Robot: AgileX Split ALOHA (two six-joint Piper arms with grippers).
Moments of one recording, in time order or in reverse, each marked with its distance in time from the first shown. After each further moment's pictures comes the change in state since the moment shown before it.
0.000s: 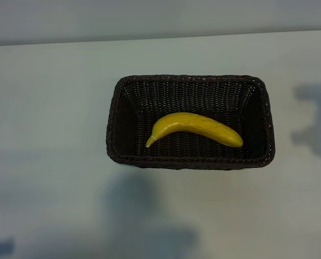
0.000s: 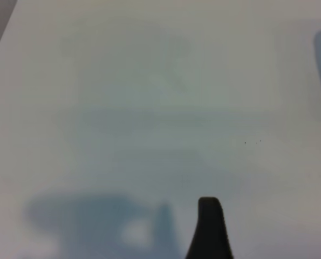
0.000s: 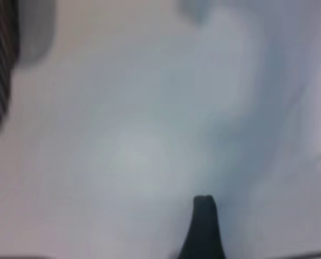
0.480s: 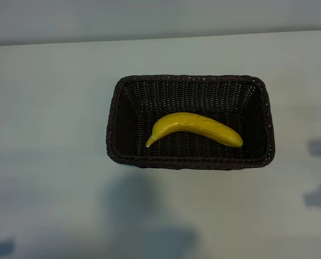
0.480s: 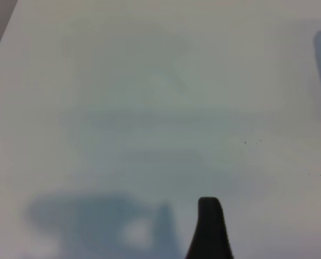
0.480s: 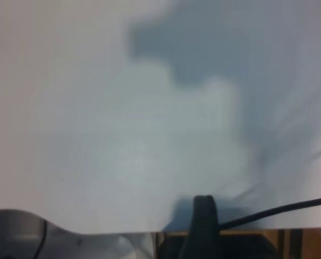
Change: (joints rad) left arm 0.000 0.000 0.000 0.000 0.000 0.003; right arm 0.000 -0.452 0.376 -0.002 -0.077 0.018
